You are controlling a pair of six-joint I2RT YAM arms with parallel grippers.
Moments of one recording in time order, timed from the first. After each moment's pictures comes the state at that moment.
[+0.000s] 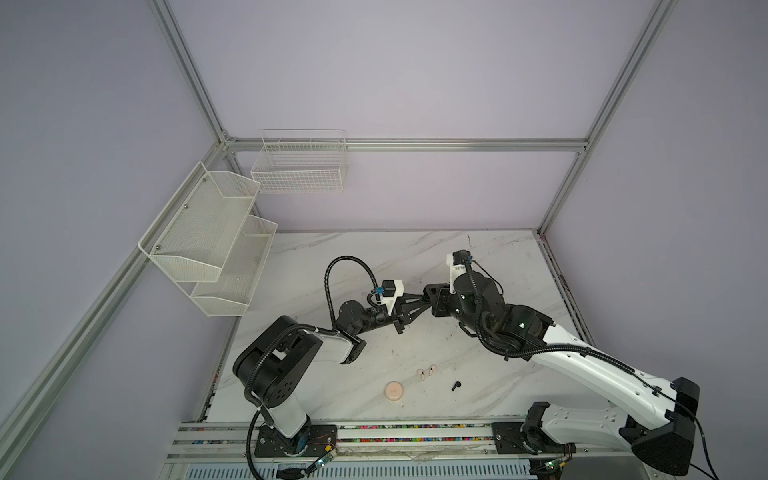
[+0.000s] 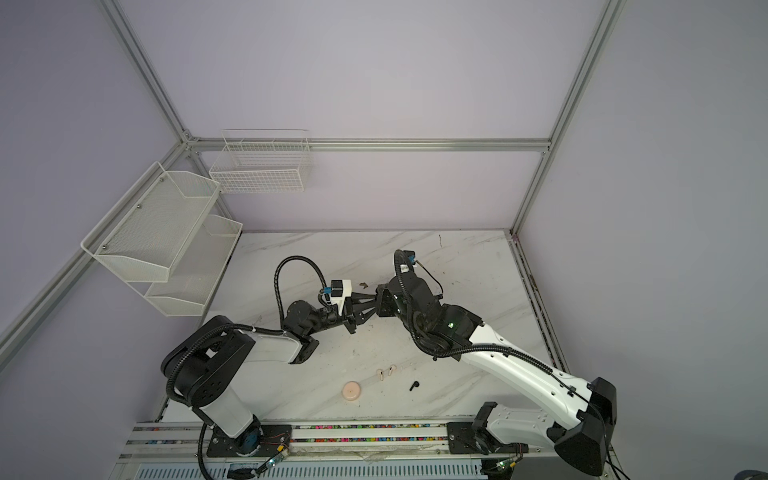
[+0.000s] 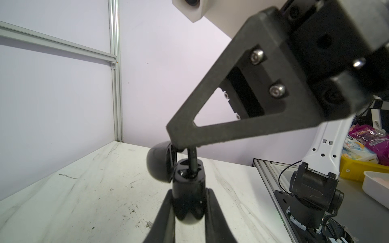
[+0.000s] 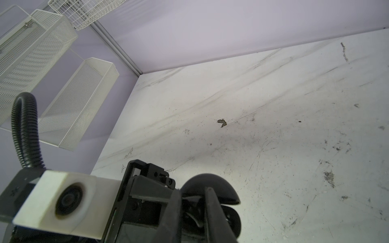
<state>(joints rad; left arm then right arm) -0.61 1.69 0.60 1.42 0.69 -0.29 0.92 1.19 1.14 -0.45 0.32 0.68</state>
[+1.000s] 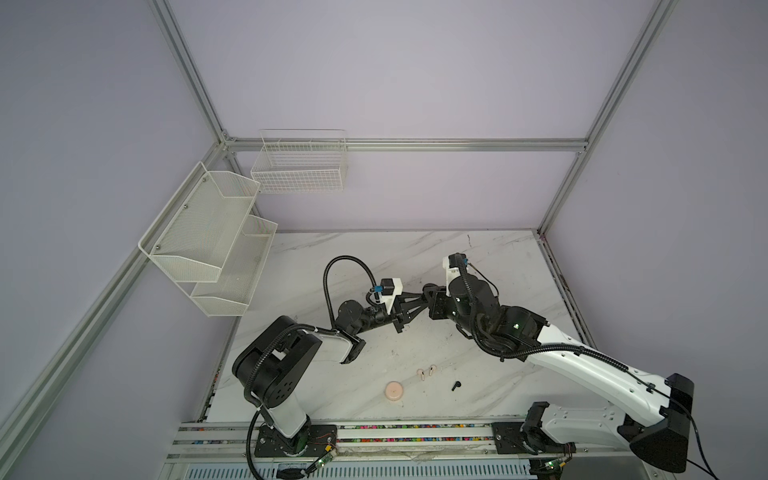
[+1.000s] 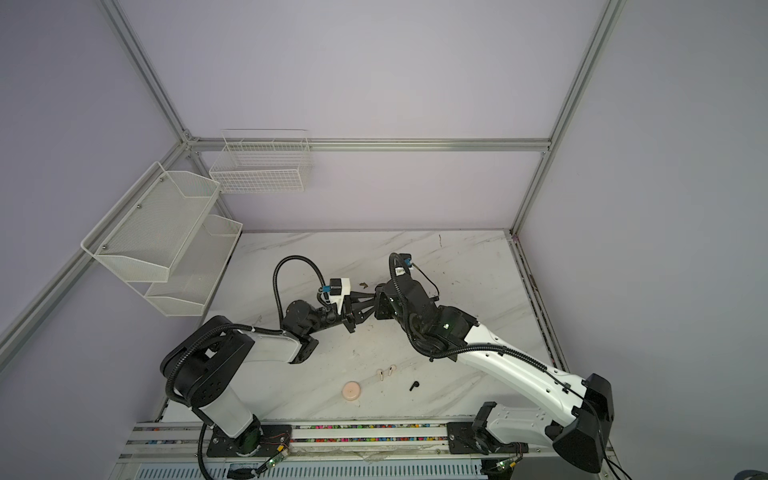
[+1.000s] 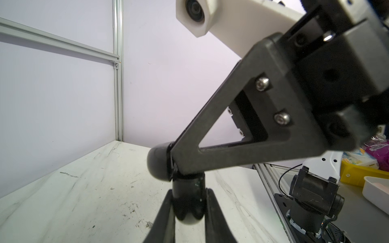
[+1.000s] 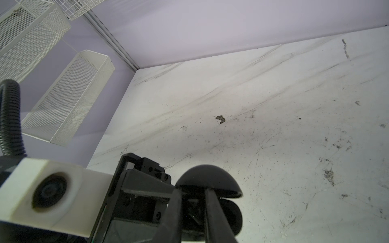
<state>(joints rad) -0.61 1.69 0.60 1.42 0.69 -0.31 0.94 1.21 1.13 -0.44 0.32 0.67</state>
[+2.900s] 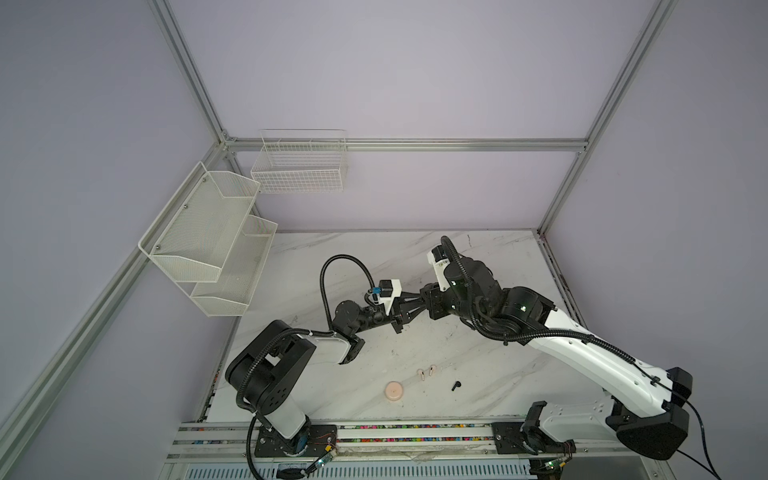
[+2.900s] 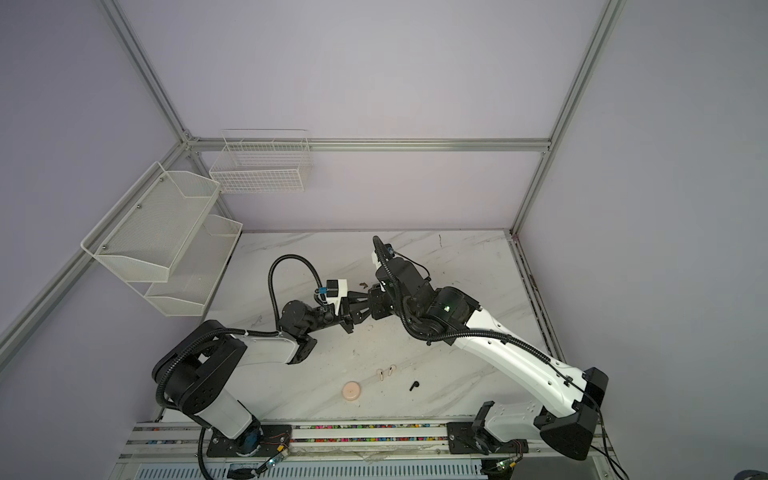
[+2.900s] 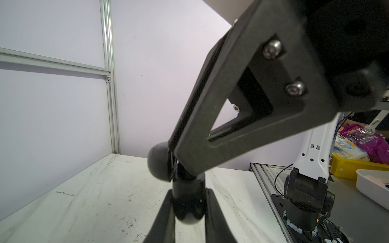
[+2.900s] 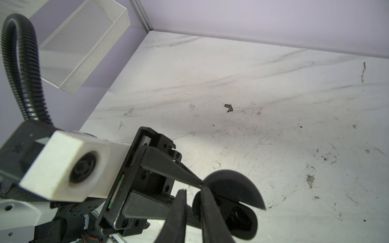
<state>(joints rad) -0.61 1.64 0.60 1.42 0.72 -0.29 0.95 1.30 1.42 -0.75 0.20 0.46</state>
